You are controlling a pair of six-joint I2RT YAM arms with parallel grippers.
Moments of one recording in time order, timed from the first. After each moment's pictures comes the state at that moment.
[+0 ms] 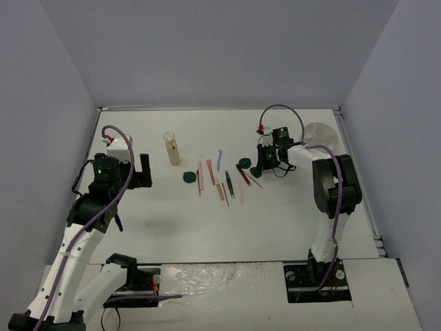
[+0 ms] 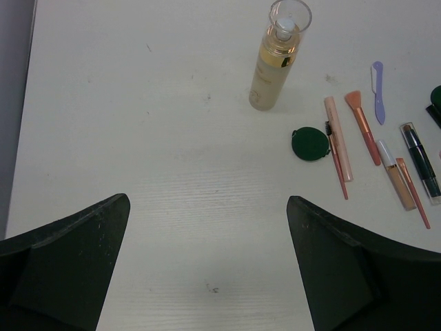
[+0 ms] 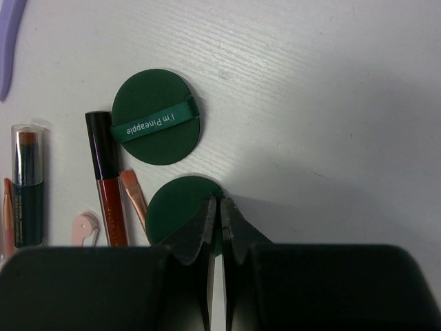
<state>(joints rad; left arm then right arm) -0.23 0.79 0.91 -0.57 -0.16 -0.09 0.23 1.95 1.19 -0.22 -0.32 0.00</state>
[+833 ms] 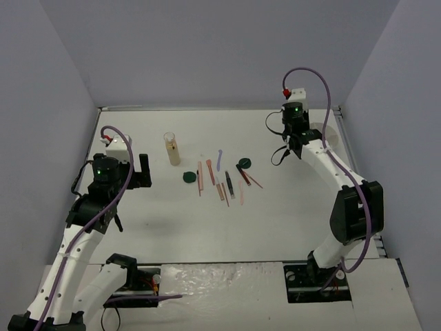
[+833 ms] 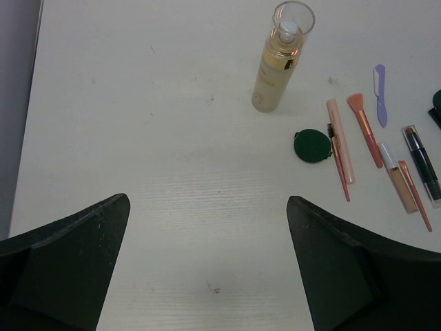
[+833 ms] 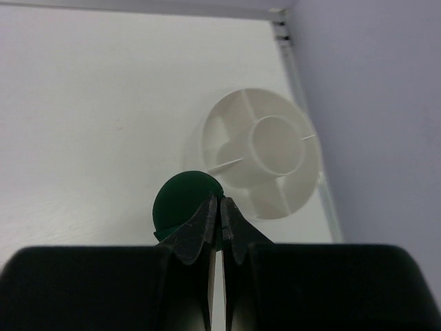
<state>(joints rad) -0.23 0.78 0.91 -0.58 -0.16 -0.09 0.26 1.63 1.29 -0.23 0.58 -0.06</state>
